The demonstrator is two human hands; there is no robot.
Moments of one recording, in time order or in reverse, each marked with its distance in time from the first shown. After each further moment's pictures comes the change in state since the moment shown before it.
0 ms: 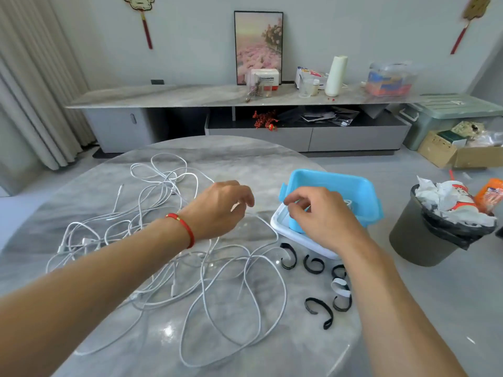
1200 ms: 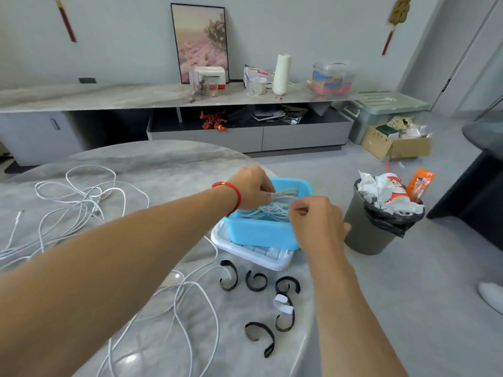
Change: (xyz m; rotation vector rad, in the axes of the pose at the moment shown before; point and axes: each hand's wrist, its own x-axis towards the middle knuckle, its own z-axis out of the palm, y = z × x) left_hand 0.167 0.081 0.076 -0.021 -0.261 -0.006; right_hand 0.016 0.075 -0.027 -0.173 0.381 0.434
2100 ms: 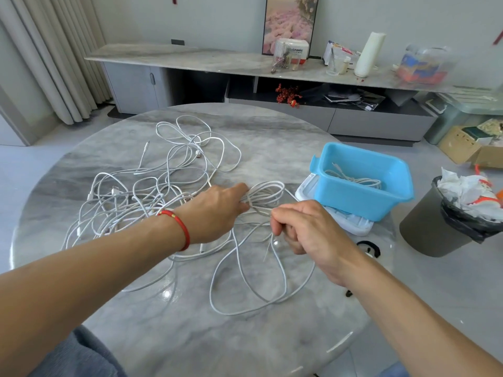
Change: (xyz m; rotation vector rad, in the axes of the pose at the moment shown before) left_hand -0.268 -0.111 -0.005 0.006 0.129 -0.158; right_hand -0.162 -0.090 0.024 0.613 -0.859 -0.334
